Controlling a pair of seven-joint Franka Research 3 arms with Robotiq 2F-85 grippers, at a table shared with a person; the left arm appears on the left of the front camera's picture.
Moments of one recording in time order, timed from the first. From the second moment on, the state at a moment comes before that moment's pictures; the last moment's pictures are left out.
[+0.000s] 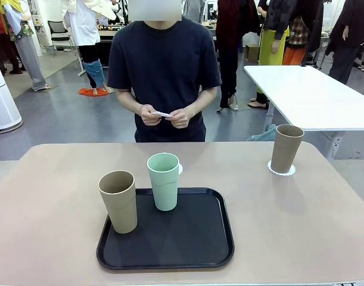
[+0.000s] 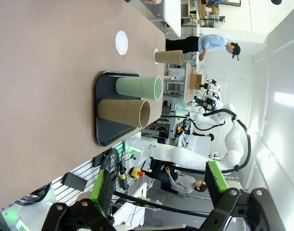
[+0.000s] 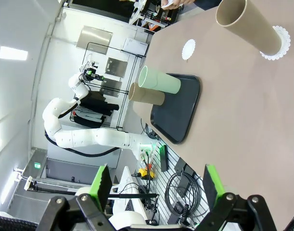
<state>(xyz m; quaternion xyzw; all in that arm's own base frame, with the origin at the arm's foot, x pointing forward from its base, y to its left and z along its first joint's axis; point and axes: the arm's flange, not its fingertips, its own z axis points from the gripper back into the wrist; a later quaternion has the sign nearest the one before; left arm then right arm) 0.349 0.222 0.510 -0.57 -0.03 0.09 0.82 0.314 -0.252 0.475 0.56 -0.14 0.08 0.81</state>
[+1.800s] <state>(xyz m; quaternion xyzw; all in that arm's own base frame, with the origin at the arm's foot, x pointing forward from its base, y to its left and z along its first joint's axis) 0.350 0.222 0.510 -0.57 -0.03 0.09 0.82 0.353 0.147 0.542 0.17 -0.07 0.64 0.75</state>
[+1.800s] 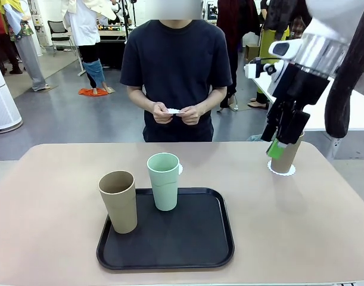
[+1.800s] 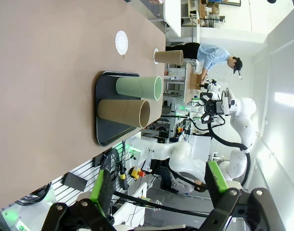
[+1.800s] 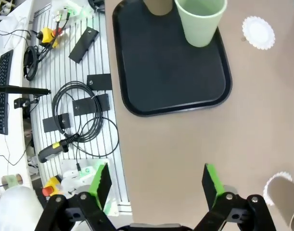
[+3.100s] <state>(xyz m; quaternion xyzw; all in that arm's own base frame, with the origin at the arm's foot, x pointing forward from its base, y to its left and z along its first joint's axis) 0.350 0.222 0.510 -0.57 -0.03 0.09 0.82 0.366 0.089 0.465 0.41 -0.38 0.45 0.70</state>
